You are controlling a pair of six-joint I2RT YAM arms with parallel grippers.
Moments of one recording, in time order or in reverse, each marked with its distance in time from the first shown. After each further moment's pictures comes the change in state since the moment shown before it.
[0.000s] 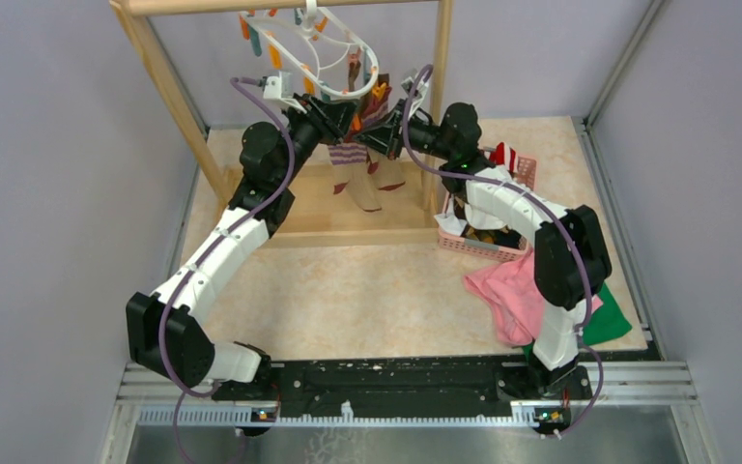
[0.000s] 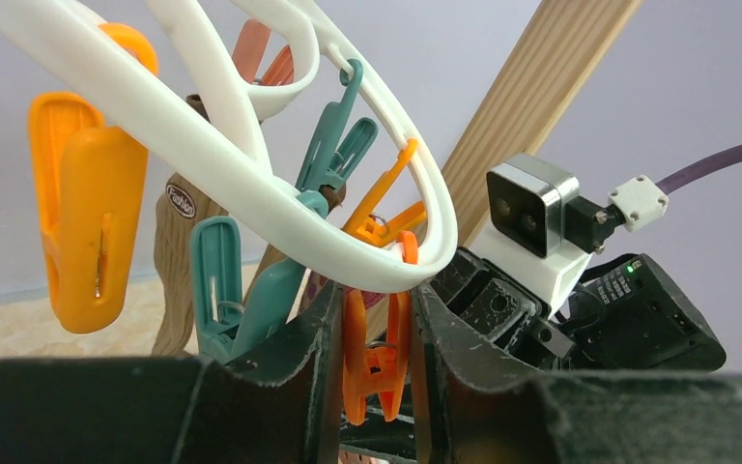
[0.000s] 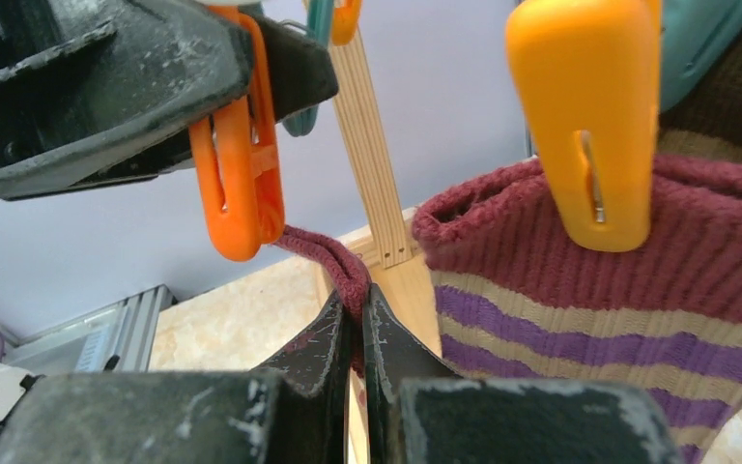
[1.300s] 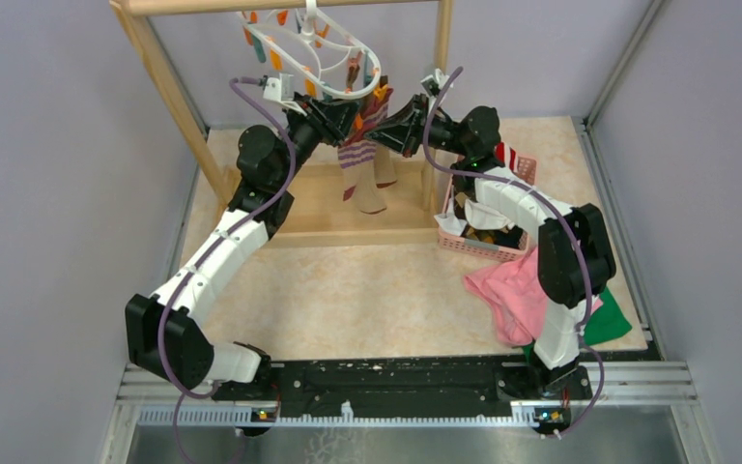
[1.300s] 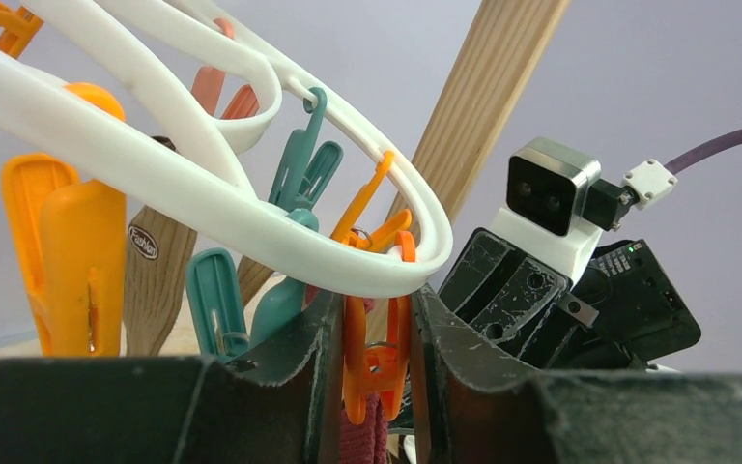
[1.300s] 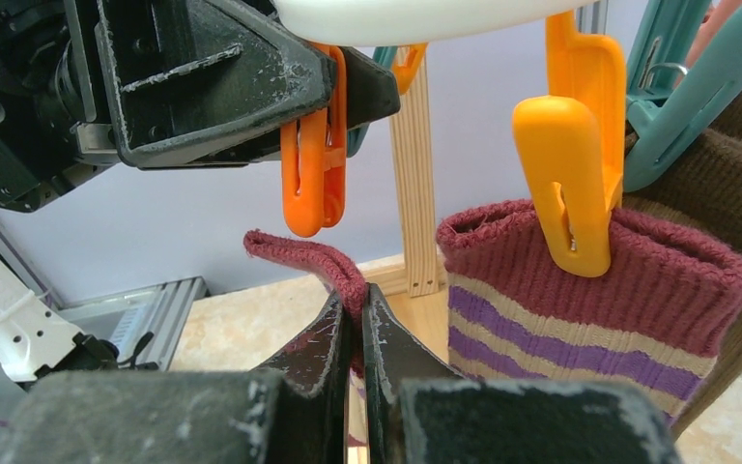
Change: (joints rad) left arm 0.000 -0.010 -0.014 0.069 0.068 0.034; right arm -0.058 -0.002 -0.039 0.270 -0.183 0.114
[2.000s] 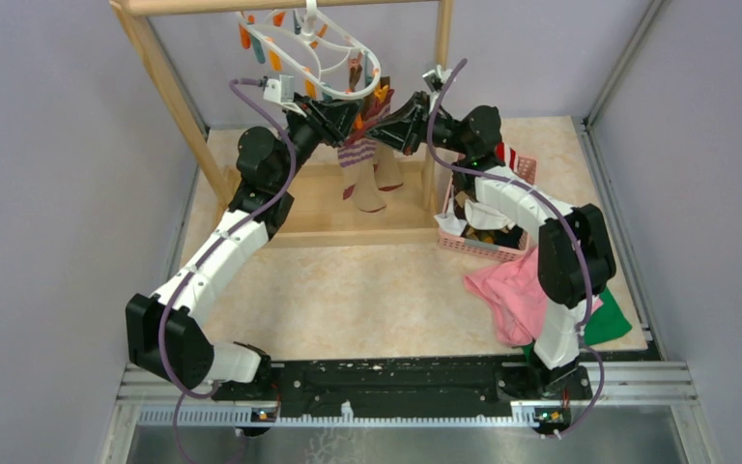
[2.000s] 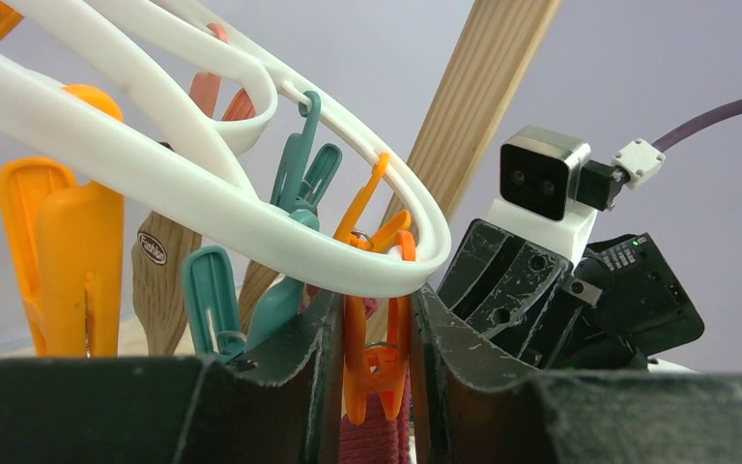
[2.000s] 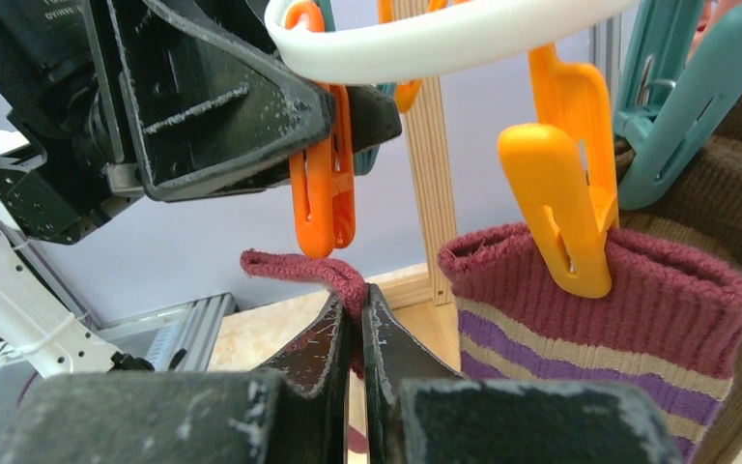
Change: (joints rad) left arm 0.000 0.000 -0.012 0.026 0.014 0.000; right arm 0.000 0.000 0.007 0.019 0.005 0.098
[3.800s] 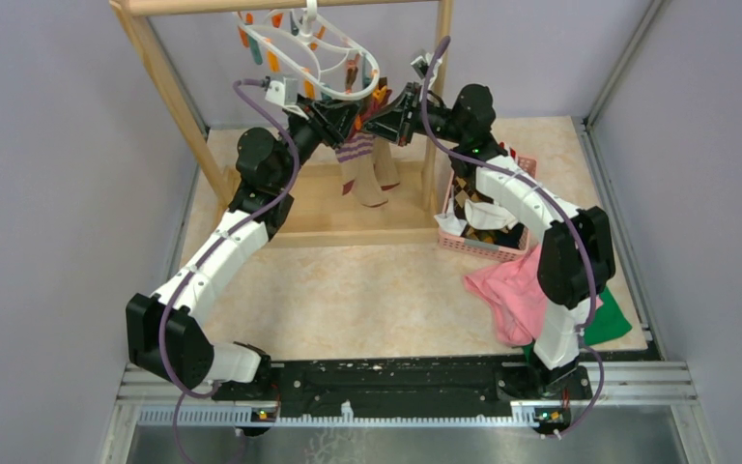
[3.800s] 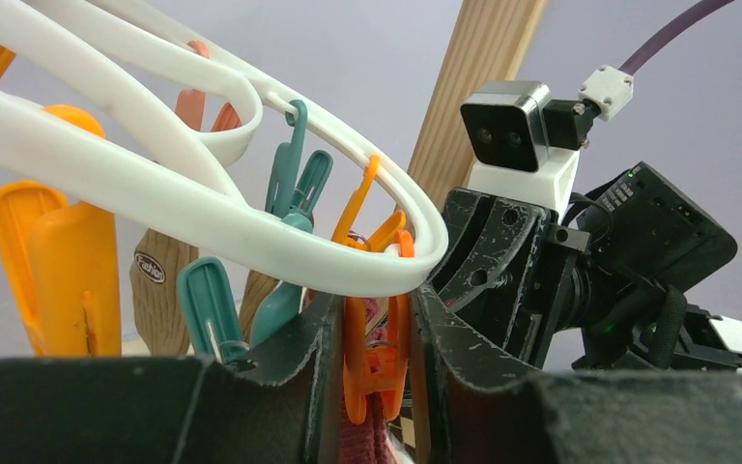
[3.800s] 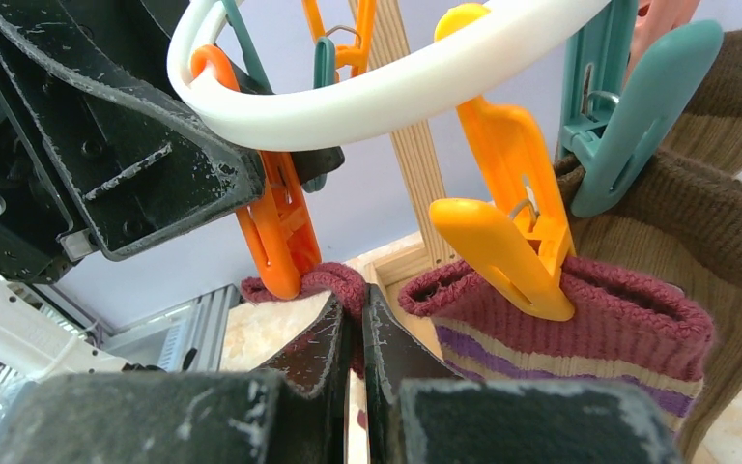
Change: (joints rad) left arm 0.000 0.000 -0.008 0.018 0.024 0.068; right arm 0.016 -0.001 0.146 -0.362 0.045 -0.082
